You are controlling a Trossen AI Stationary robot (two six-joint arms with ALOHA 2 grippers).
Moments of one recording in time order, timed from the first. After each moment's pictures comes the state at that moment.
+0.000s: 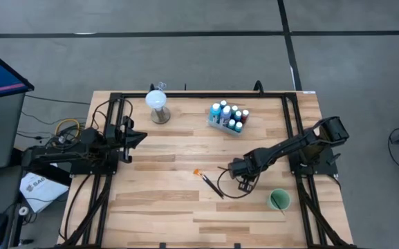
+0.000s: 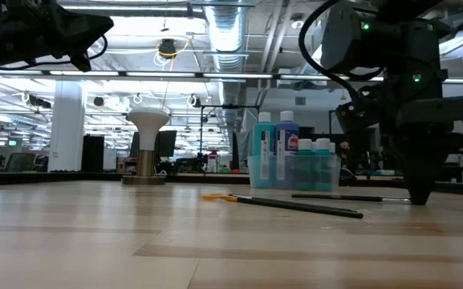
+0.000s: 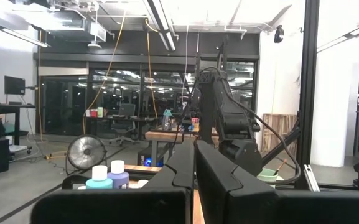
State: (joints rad) left arm 0.16 0.15 0.01 0.48 0.03 -0.06; right arm 0.25 1.69 0.87 -0.74 -0.01 0.63
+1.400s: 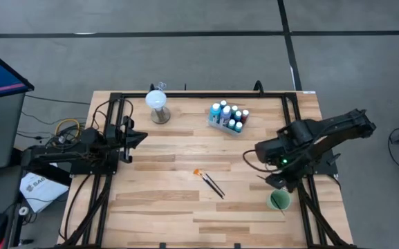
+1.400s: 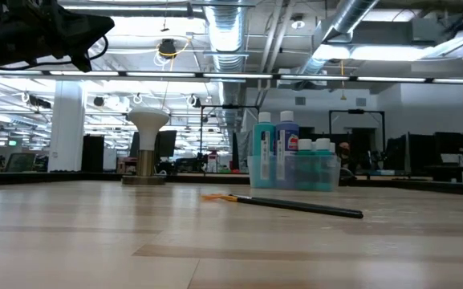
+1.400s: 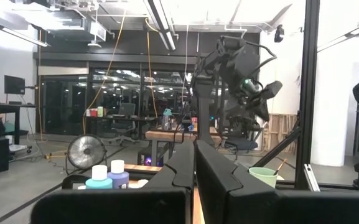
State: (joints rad) left arm 0.16 0.16 0.01 0.50 0.03 -0.06; right arm 0.32 1.32 1.41 -1.57 -0.74 1.25
